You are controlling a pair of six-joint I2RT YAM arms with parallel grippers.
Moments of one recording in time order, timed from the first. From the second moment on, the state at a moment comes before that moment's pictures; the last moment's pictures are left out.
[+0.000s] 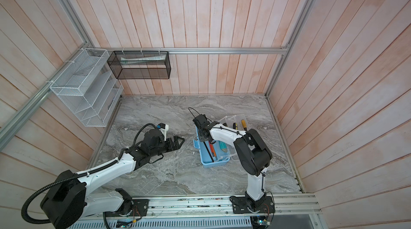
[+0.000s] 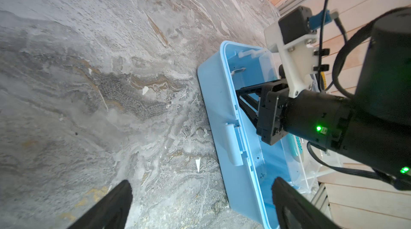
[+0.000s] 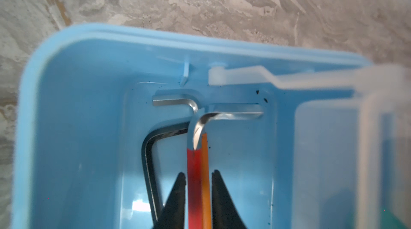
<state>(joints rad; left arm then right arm) -0.62 1.28 0.64 0.02 0.16 -0.75 0.69 1.88 1.24 -0.52 0.30 0.36</state>
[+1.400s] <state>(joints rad) -0.69 1.81 1.08 -0.18 0.19 -0.53 0.27 1.11 0.93 -0.51 0.21 0.41</state>
